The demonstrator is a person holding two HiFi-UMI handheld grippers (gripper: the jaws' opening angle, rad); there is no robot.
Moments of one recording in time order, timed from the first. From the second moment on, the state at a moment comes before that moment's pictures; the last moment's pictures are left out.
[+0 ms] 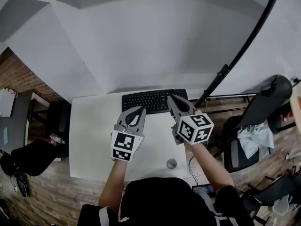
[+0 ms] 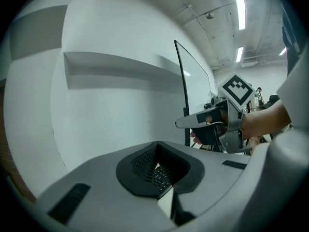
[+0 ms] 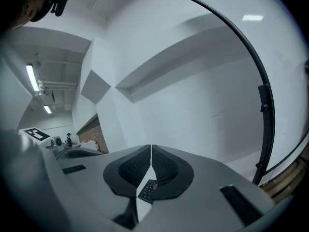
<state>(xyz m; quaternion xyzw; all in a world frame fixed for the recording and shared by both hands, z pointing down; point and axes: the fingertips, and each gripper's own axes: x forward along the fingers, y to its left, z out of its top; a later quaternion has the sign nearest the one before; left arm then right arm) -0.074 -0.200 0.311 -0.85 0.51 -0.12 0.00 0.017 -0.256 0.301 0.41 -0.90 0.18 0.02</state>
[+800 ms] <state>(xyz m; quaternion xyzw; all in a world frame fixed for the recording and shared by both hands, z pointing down) -0.080 -0.189 0.232 -0.85 0.53 -0.04 0.04 0.011 -0.239 0.221 0.42 -0.90 0.10 -0.03</state>
